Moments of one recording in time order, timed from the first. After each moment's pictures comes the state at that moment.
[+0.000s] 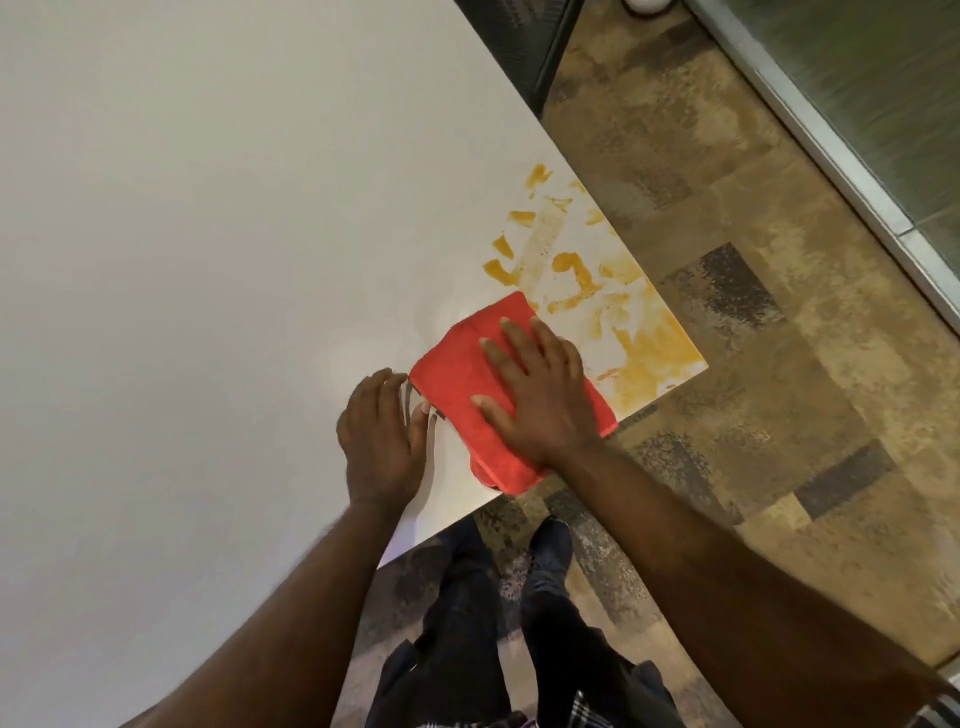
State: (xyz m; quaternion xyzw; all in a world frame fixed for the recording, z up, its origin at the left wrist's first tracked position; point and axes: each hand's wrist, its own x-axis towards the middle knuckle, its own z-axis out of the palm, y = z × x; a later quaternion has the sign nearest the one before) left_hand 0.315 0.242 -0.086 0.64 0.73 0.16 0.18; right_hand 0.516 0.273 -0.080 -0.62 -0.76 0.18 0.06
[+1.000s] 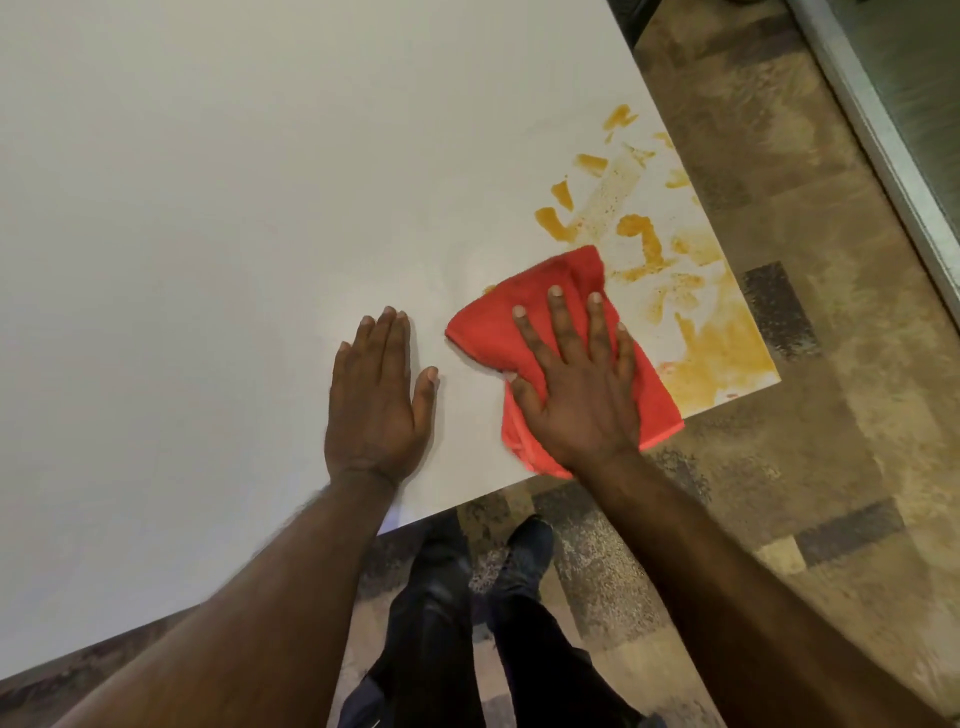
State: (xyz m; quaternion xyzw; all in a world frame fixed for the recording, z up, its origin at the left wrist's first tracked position) left_hand 0.308 0.234 -0.113 0.66 0.73 0.12 0.14; right_hand 0.517 0.265 -0.114 -0.63 -0.77 0.15 0.01
